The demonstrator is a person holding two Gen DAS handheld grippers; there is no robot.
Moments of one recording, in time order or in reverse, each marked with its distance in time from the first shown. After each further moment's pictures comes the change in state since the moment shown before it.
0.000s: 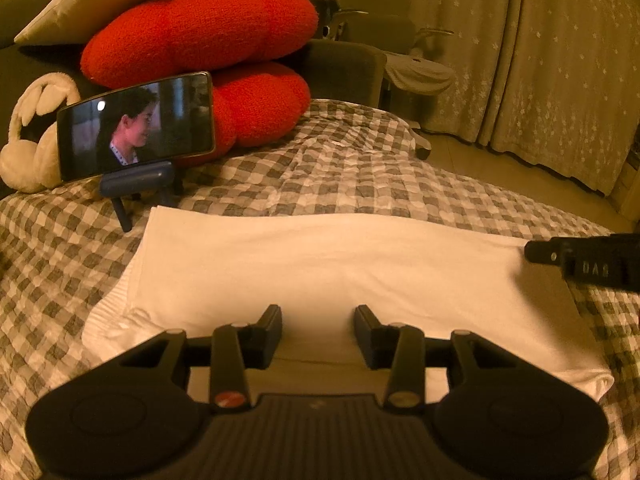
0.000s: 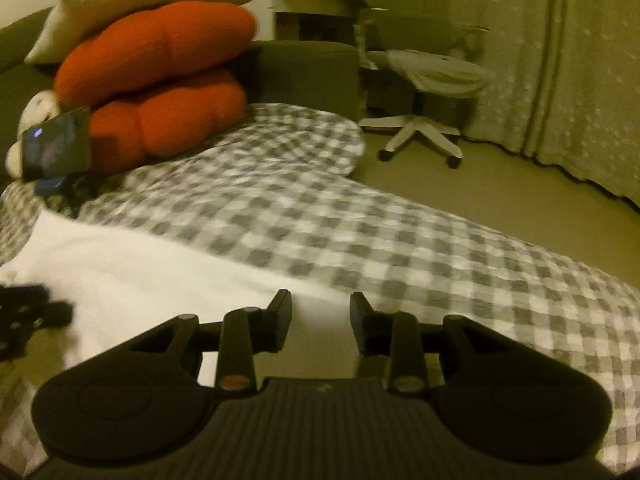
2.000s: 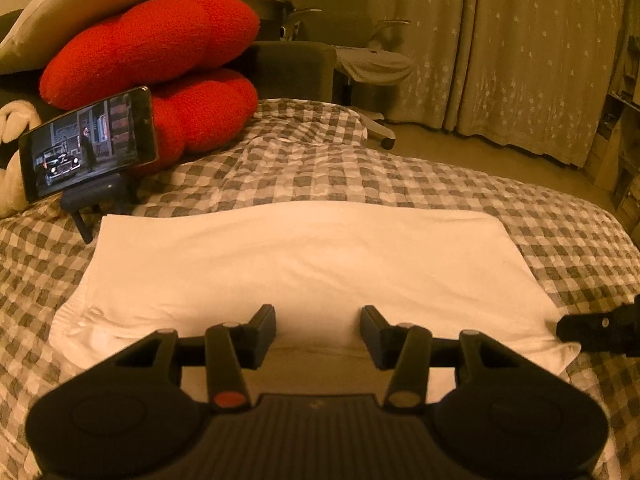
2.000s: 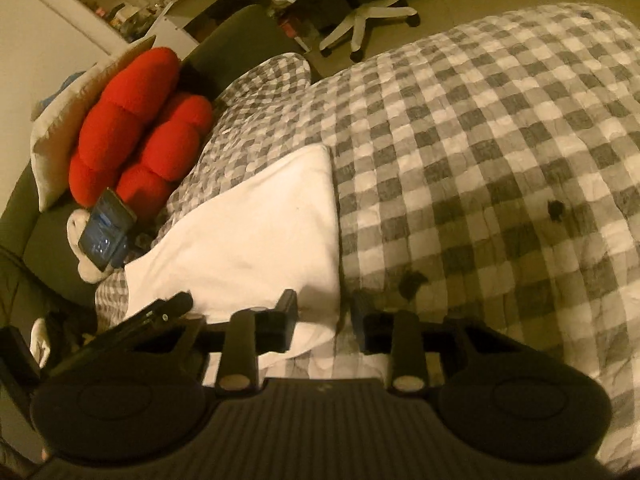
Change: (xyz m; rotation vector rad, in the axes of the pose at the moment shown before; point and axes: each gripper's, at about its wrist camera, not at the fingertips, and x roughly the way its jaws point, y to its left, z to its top) left arm -0.009 -0.037 -0.014 0.104 -0.007 -0.056; right arm -0.066 -0.058 -0.071 0.704 0.168 0.237
